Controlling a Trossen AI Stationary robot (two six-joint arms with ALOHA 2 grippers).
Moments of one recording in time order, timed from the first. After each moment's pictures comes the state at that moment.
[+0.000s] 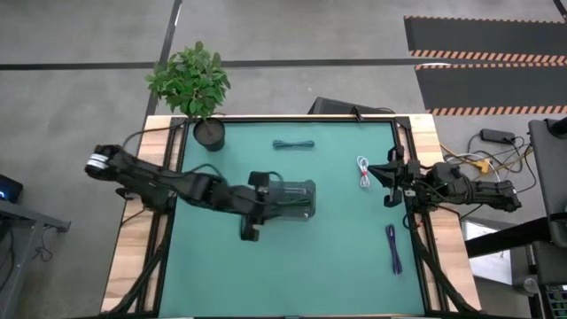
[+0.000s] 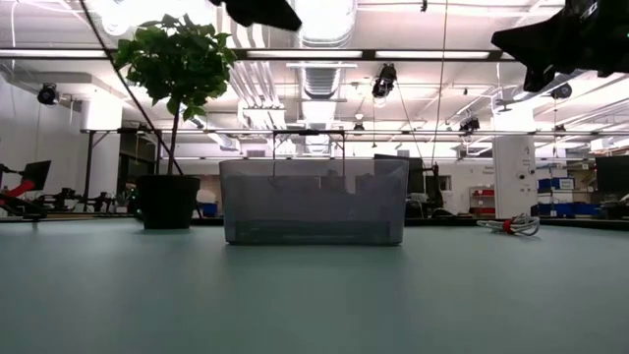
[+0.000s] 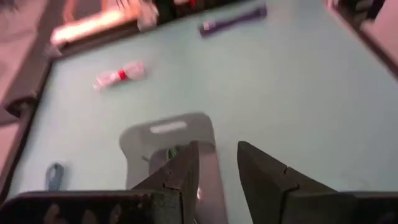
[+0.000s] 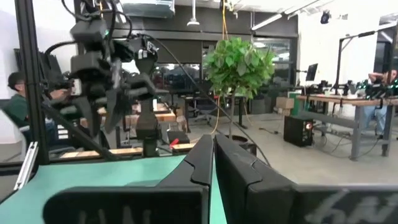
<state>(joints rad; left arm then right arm) -0.25 1.40 1.16 -0.36 -0.24 0.11 -0.05 0.07 0.11 0.17 0.13 -0.02</state>
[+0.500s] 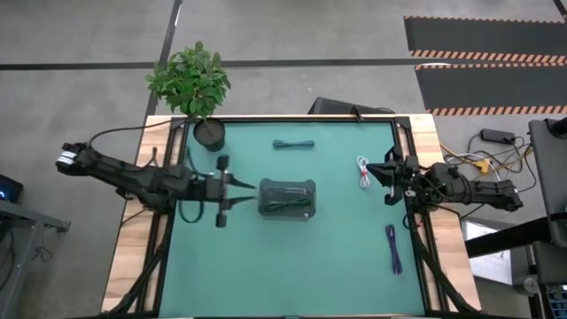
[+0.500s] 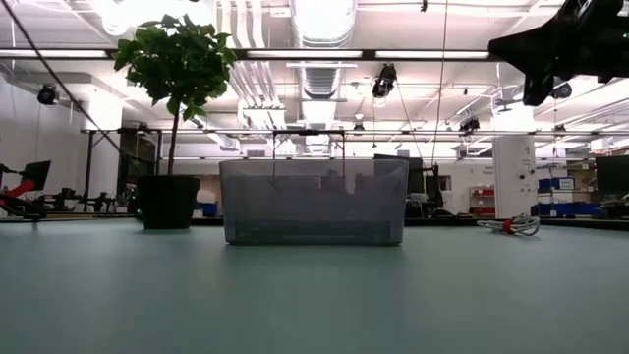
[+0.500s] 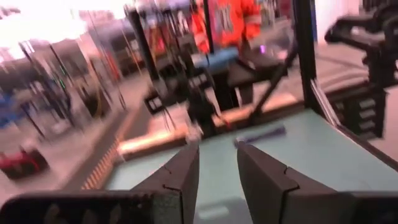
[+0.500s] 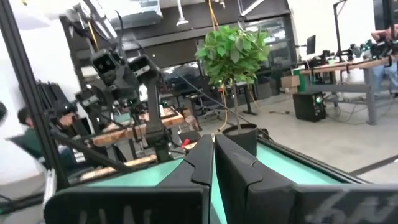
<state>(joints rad) -0.26 0.92 0.70 0.22 -0.24 0.29 -0.05 0.10 0.10 0.21 0.17 0.19</state>
